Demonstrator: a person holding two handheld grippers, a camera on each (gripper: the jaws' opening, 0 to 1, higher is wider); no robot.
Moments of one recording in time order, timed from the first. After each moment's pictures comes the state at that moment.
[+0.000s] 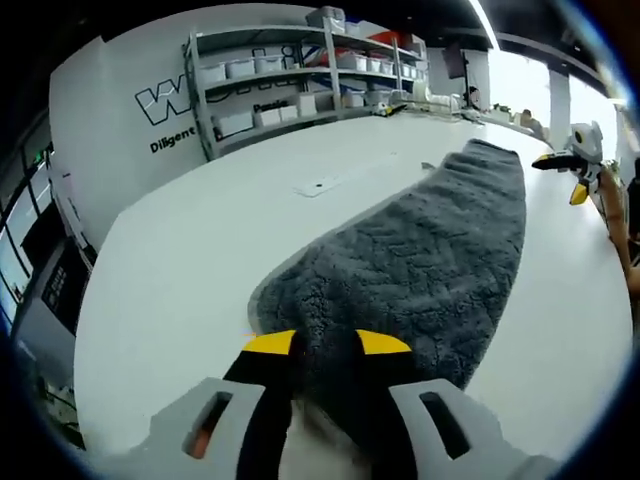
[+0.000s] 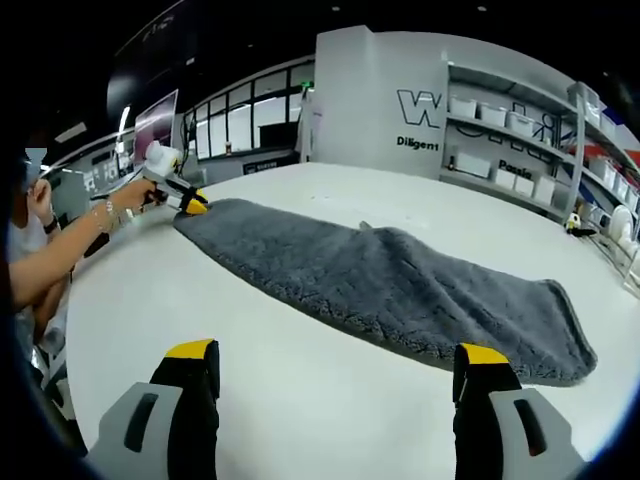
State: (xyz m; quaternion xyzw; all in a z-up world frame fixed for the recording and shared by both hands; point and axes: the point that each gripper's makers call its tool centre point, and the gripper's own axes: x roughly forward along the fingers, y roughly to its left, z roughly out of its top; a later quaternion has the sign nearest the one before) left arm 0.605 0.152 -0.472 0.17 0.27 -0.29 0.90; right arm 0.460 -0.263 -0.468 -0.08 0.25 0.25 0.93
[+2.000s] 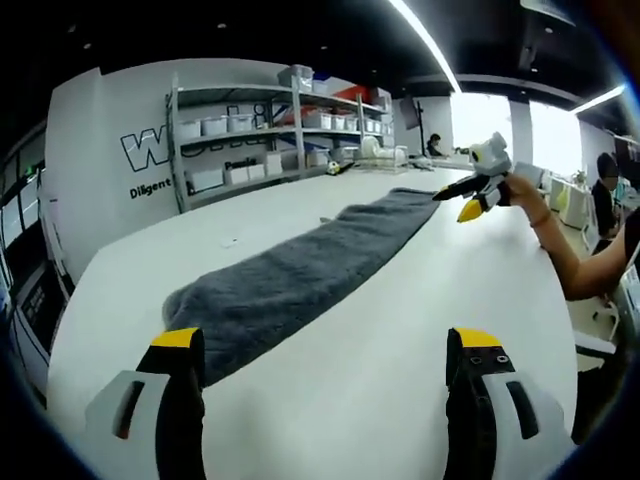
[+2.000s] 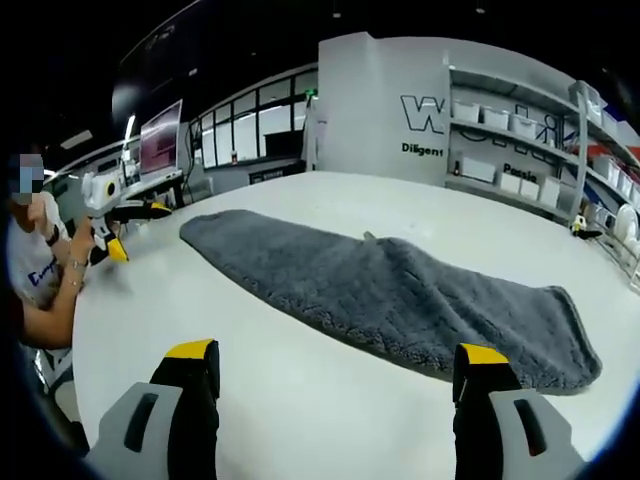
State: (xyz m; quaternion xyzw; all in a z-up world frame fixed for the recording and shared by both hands) left arm 0.454 0.087 -0.443 0.12 0.17 -0.38 0.90; right arm 0.465 -0.263 -0.456 -0.06 0.23 0.27 0.93
